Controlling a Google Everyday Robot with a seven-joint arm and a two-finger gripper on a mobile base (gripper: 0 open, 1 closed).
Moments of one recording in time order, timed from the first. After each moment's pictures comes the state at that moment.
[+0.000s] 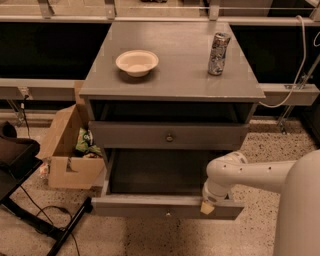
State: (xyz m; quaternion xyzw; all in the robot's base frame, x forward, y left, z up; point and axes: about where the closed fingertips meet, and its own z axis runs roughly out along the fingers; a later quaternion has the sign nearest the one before) arm 0.517 -0.184 0.405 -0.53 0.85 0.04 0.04
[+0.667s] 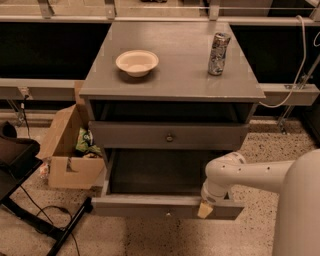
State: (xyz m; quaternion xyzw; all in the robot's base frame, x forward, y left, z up) arm 0.516 -0.183 0.405 -0.53 0.85 0.04 0.03
